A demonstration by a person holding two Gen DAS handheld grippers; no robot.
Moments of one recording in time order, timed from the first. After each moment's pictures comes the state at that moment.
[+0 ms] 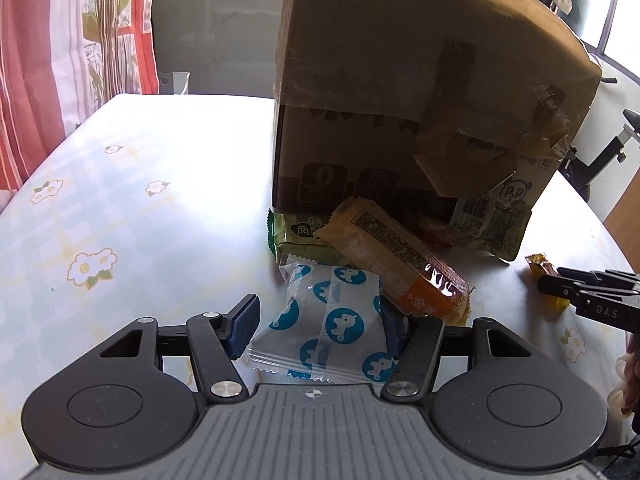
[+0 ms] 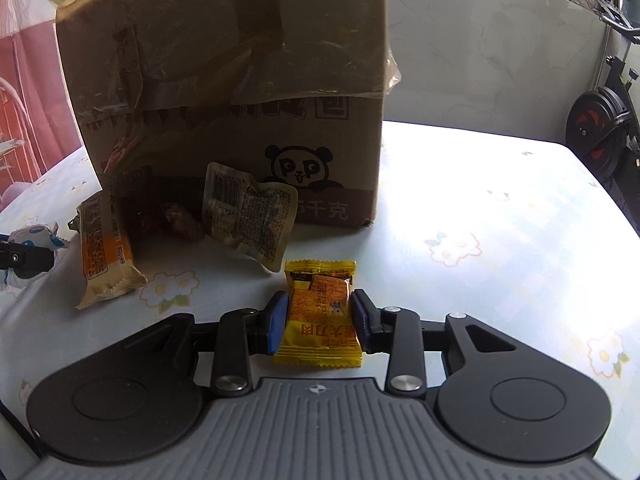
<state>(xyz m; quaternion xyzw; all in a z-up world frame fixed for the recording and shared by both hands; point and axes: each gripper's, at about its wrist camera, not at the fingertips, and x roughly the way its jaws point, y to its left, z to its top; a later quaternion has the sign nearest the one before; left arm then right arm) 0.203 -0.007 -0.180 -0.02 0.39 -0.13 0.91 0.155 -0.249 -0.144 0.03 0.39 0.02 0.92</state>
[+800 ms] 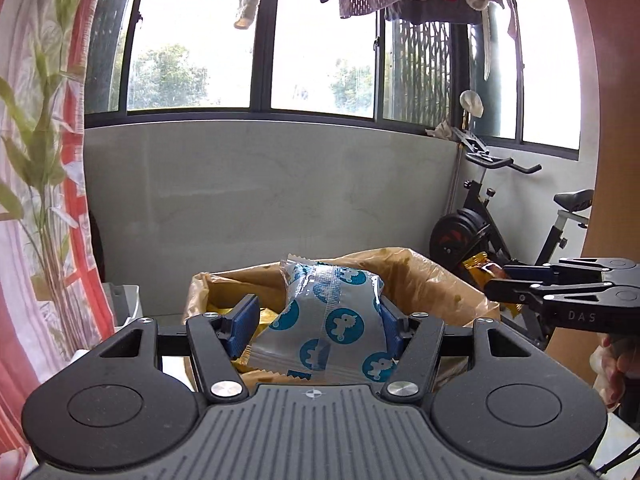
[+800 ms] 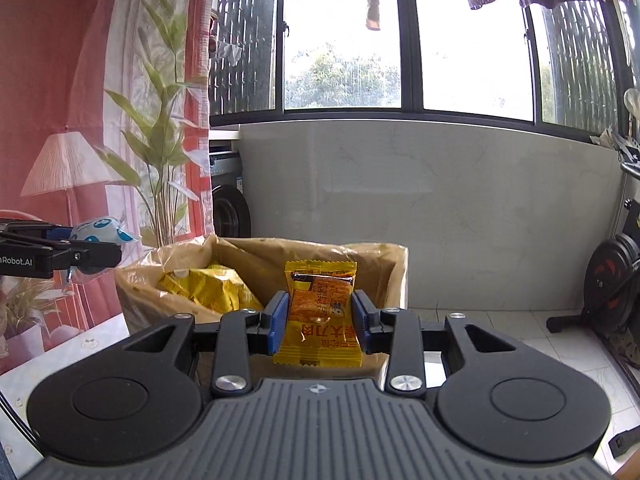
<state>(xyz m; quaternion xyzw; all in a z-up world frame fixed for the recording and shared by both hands) 0.255 -0.075 0.011 0.02 0.15 -0.21 0.97 0.201 -0.256 0.049 0.00 0.17 0.08 0.98</state>
